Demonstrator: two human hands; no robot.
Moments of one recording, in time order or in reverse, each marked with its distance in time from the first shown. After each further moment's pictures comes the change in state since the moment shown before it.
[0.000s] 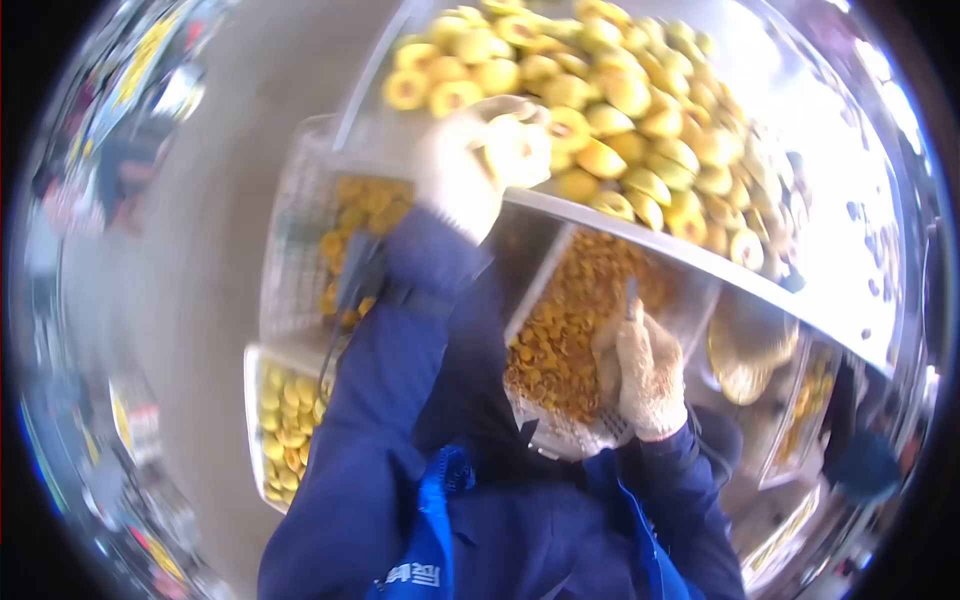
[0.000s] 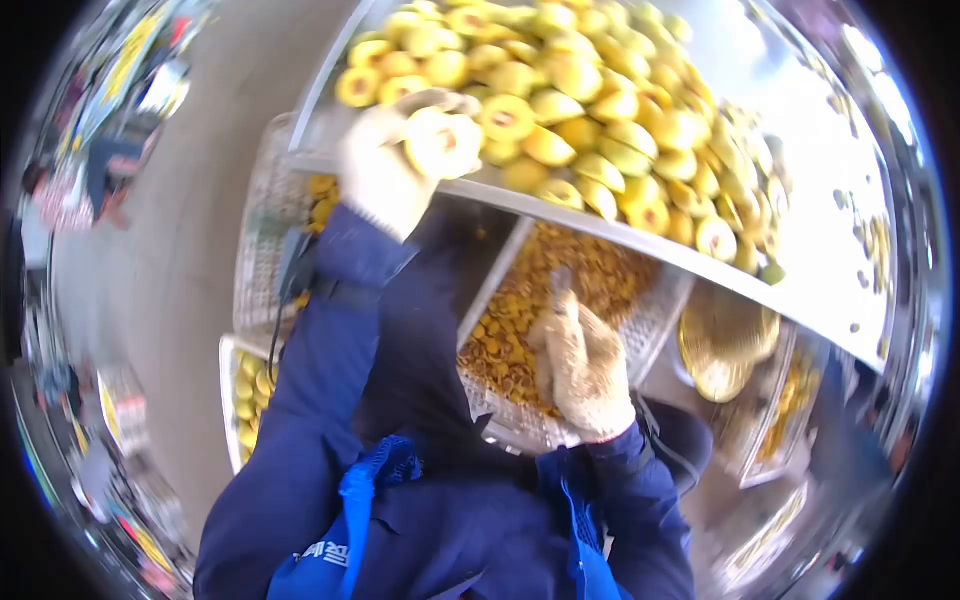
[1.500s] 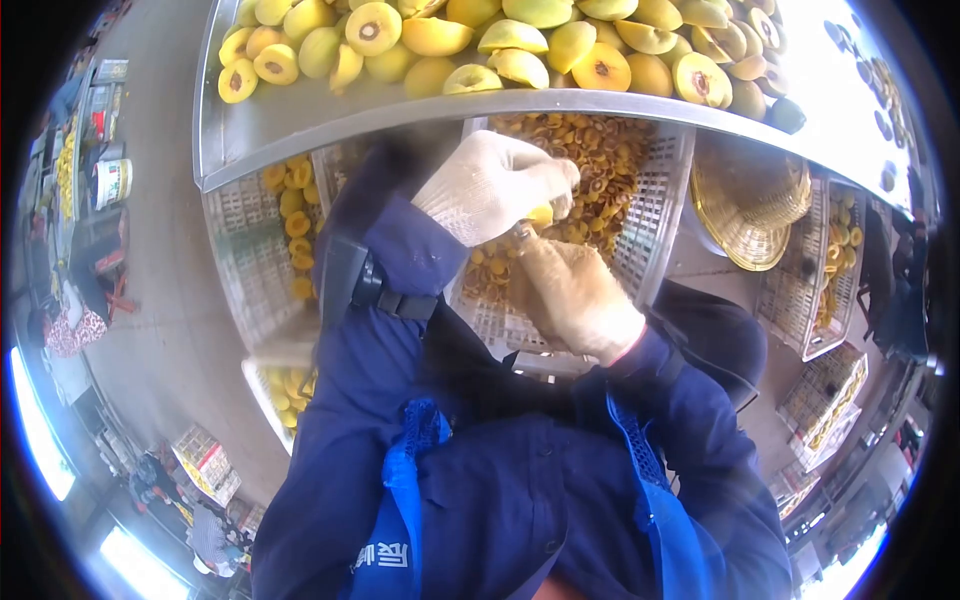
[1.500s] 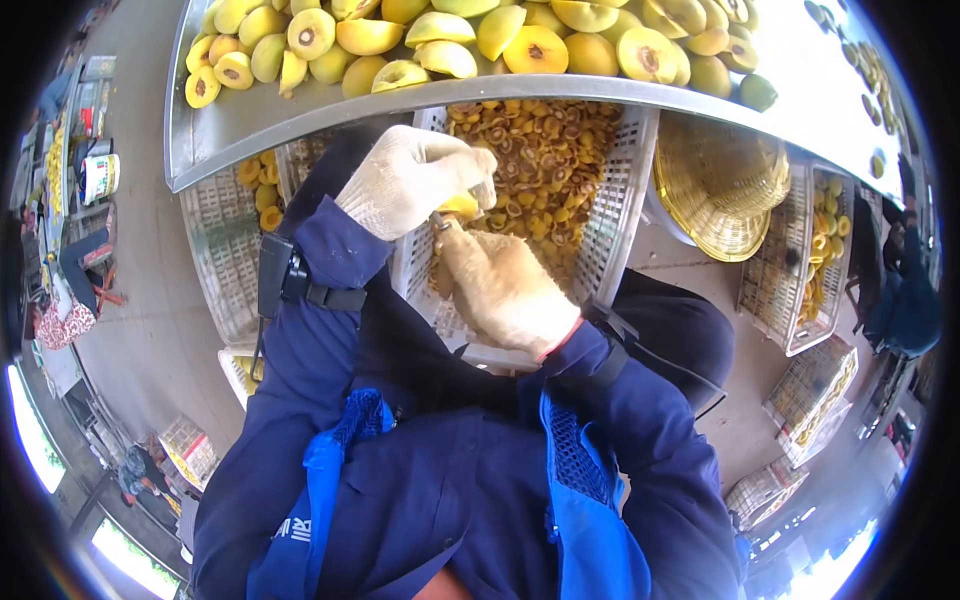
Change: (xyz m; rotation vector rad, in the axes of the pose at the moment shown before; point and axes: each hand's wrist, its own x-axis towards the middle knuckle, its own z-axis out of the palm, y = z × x) left_hand -0.054 -0.123 0.052 1.044 -0.434 -0.612; right_hand 0.012 0.068 -0.041 0.113 -0.202 0.423
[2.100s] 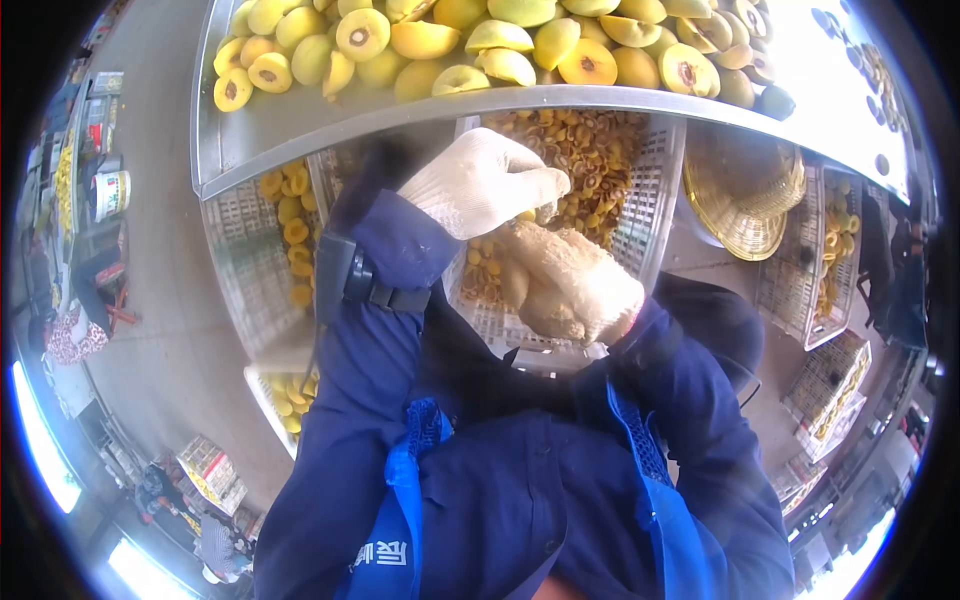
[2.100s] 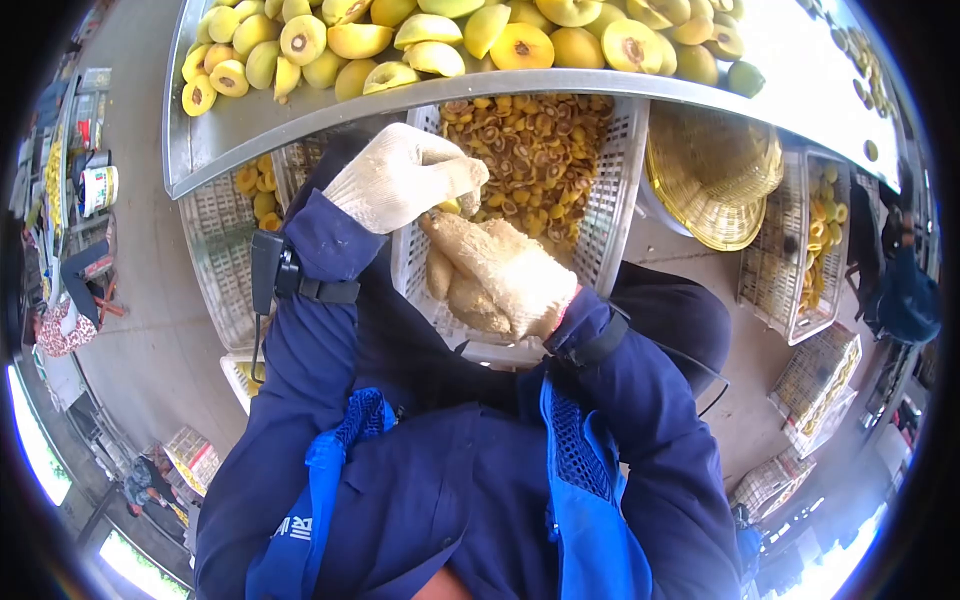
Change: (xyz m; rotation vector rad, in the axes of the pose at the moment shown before) left_hand 0.002 0.006 -0.008 0.228 -0.135 0.046; right_hand 0.026 0.028 -0.015 -0.622 0.044 -0.886
